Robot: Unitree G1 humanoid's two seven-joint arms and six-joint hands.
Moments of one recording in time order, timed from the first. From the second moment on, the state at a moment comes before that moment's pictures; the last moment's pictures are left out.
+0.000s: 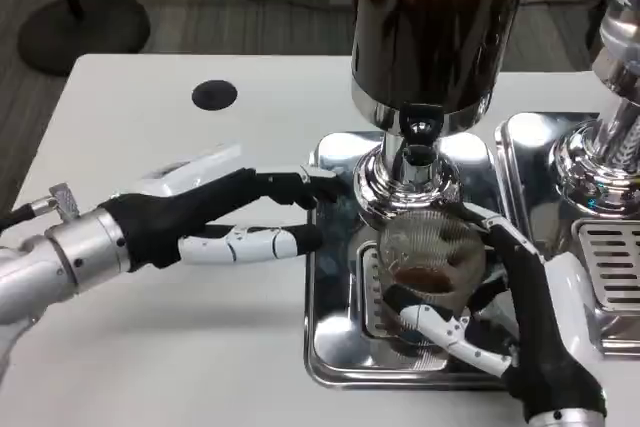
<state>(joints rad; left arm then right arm) -0.43 0.60 -0.18 0.61 0.18 -0.77 -0.61 0.25 -0.09 0.21 0.08 -0.54 -0.32 -0.42</state>
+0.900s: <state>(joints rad) -0.38 0.57 -0.22 0.57 0.16 -0.82 -0.63 0.37 -0.08 0.13 -0.10 -0.56 -0.32 -0.43</state>
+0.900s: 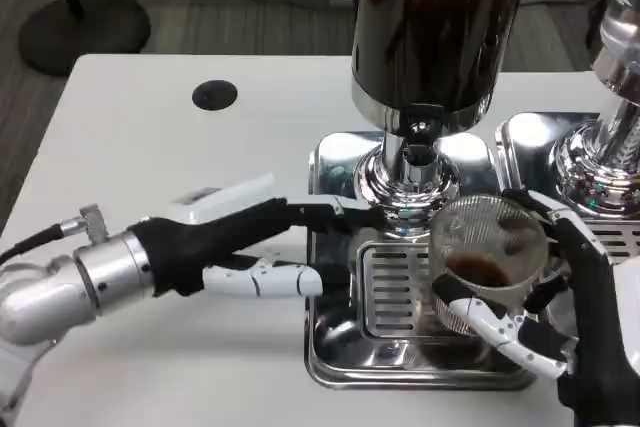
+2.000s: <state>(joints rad) -0.15 0.65 -0.17 0.33 0.04 -0.84 -0.69 0.61 -0.09 0.14 -0.33 -0.53 -0.30 -0.30</state>
